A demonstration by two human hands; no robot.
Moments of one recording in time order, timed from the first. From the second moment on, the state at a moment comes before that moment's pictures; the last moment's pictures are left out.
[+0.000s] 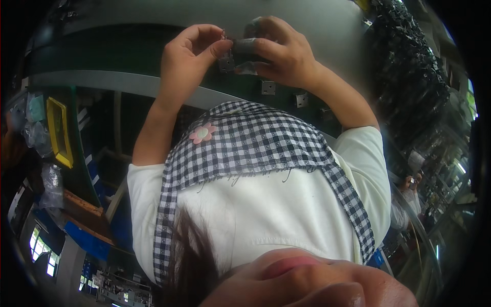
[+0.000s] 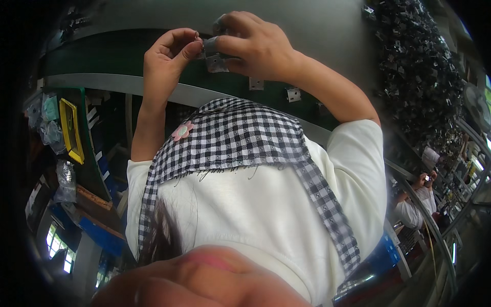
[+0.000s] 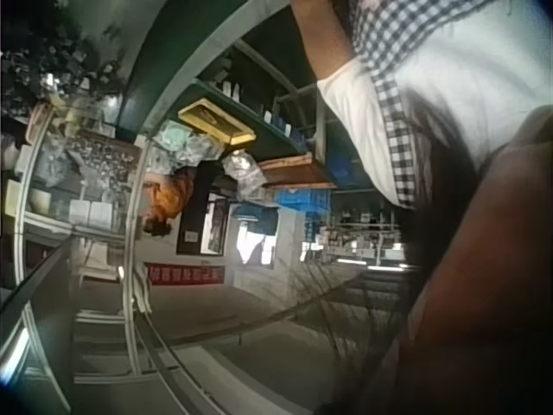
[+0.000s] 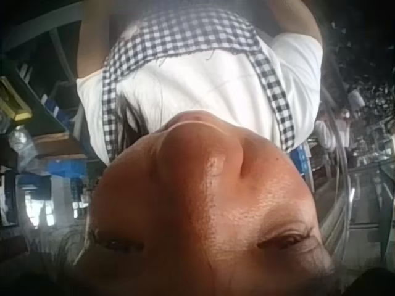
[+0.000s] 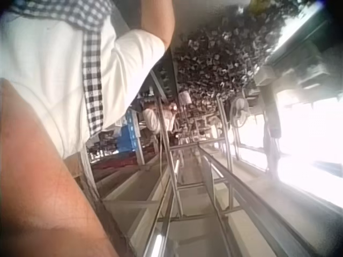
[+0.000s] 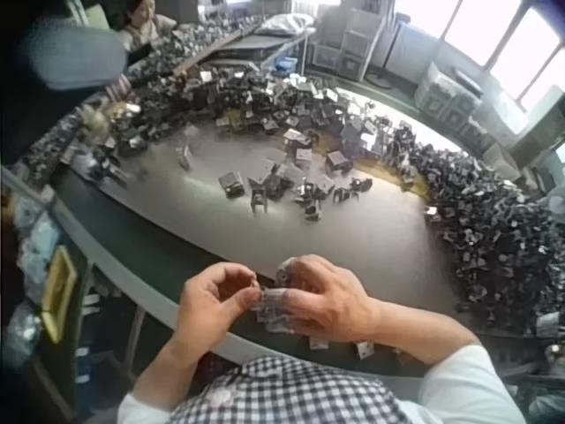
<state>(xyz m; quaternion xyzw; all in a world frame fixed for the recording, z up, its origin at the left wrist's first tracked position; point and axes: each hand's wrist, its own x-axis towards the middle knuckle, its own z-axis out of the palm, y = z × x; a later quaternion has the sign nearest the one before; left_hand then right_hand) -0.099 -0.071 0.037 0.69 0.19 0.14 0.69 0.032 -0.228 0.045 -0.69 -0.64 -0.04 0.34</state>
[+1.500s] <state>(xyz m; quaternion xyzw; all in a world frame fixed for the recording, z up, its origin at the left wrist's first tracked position) -0.065 -0.024 0.015 0.83 0.00 0.21 0.51 0.117 -0.244 0.021 -0.67 -0.35 0.31 0.57</state>
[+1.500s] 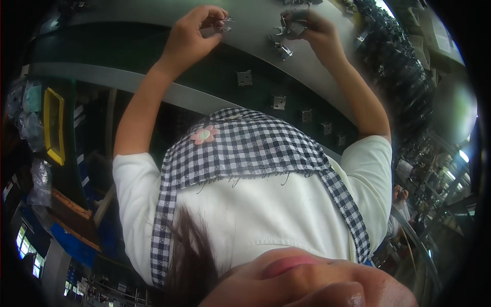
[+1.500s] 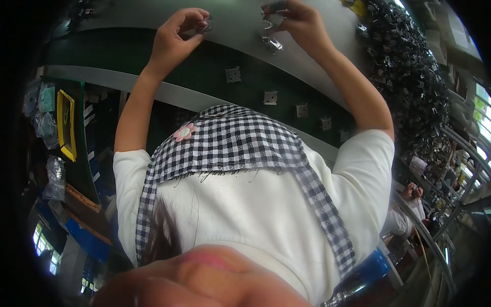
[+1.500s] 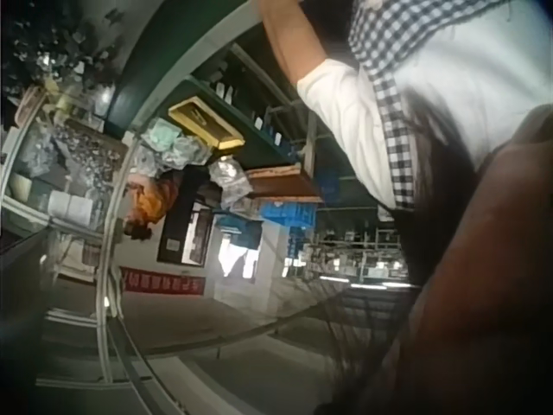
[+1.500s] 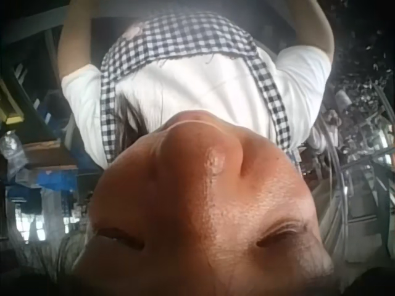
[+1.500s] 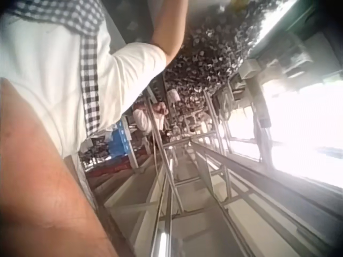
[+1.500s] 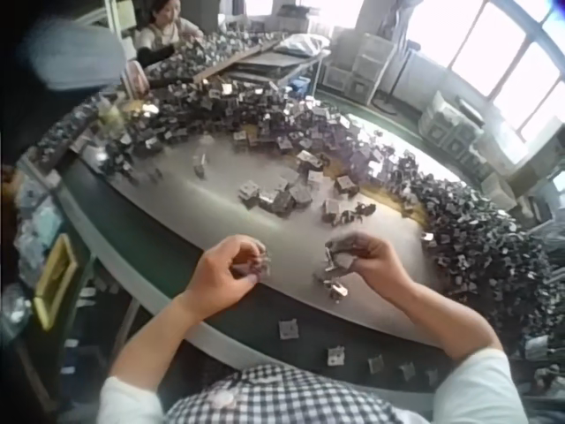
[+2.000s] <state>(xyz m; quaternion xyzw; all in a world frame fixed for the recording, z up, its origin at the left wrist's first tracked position) -0.110 -0.078 0.054 0.83 0.01 0.15 0.53 0.023 -0.239 0.059 -0.49 -0.16 0.57 0.64</state>
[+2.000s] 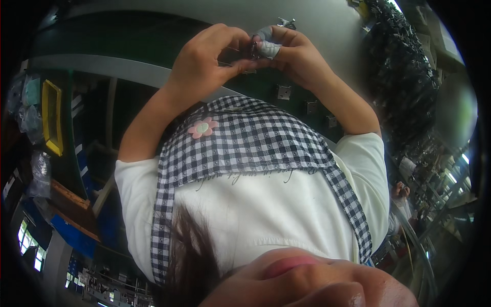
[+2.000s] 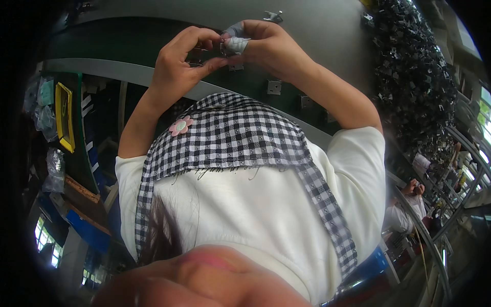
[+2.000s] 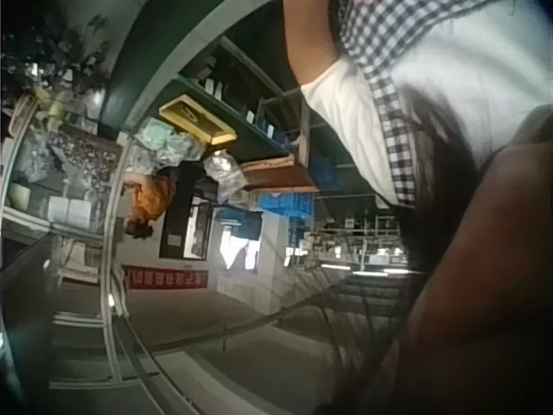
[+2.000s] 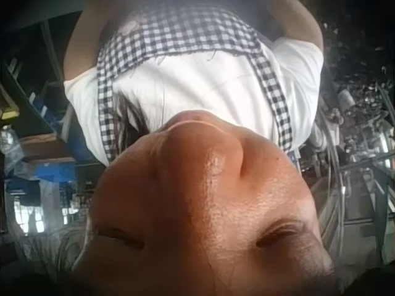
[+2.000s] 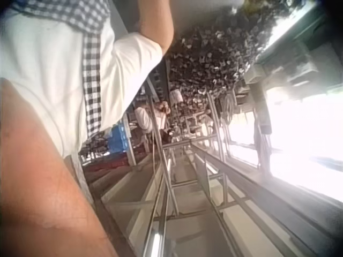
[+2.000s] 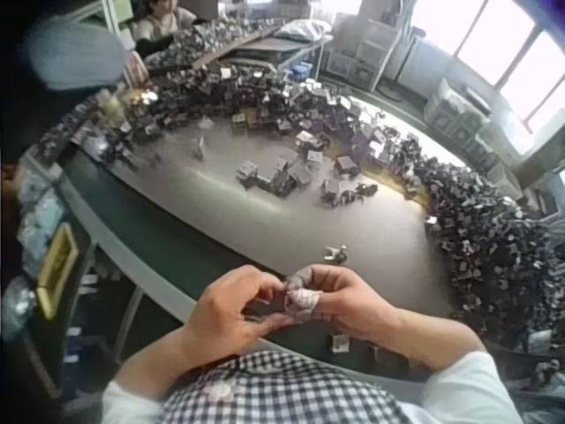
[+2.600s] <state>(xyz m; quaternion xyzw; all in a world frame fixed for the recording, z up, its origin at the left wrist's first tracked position) -0.115 -0.081 0.026 0.84 0.06 0.21 0.49 0.021 -0.236 0.049 -0.67 -0.30 0.38 0.56</state>
